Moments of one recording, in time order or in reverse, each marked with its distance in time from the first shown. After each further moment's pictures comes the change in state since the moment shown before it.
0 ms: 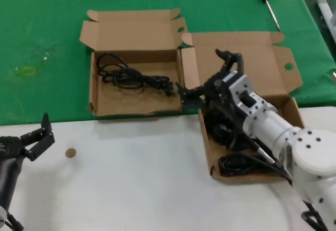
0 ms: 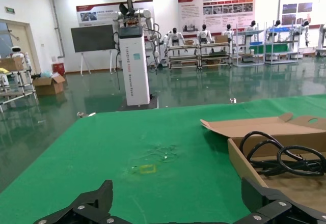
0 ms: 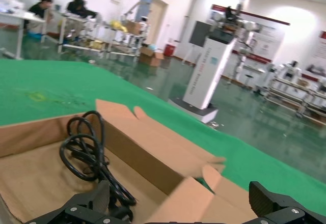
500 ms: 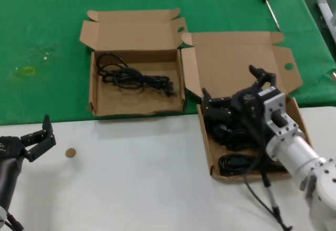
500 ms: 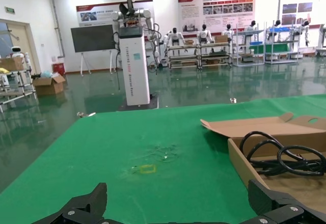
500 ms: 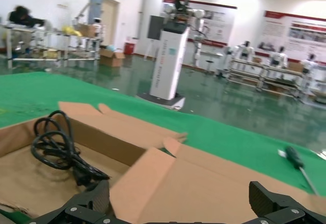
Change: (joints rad) left arm 0.000 0.000 0.000 0.000 0.000 0.000 0.000; right arm -0.212 0.025 0.089 0.179 0.074 0.120 0.086
